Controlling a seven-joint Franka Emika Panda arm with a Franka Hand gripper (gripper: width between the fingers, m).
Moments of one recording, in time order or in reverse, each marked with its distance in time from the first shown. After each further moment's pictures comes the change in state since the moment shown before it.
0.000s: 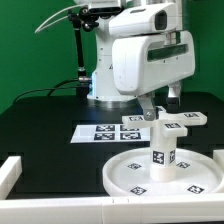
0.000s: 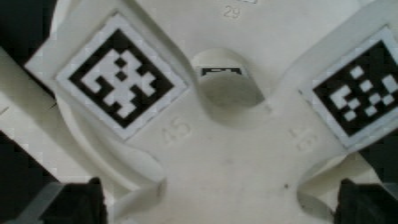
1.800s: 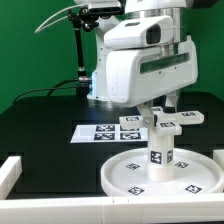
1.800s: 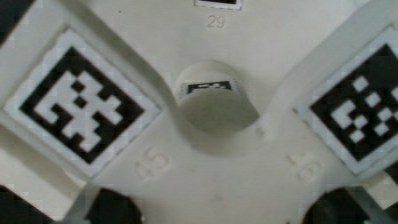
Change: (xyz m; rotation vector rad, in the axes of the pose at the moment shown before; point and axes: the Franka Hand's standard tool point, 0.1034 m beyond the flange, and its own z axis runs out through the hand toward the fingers) arm -0.008 -0.001 0.014 0.015 -0.019 0.158
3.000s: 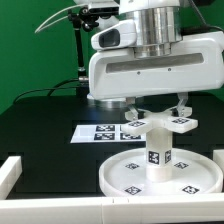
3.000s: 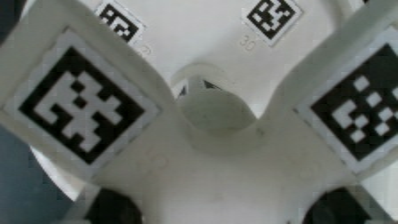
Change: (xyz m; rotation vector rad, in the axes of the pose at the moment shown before) arm 0.000 0.001 -0.001 0.026 0.028 1.010
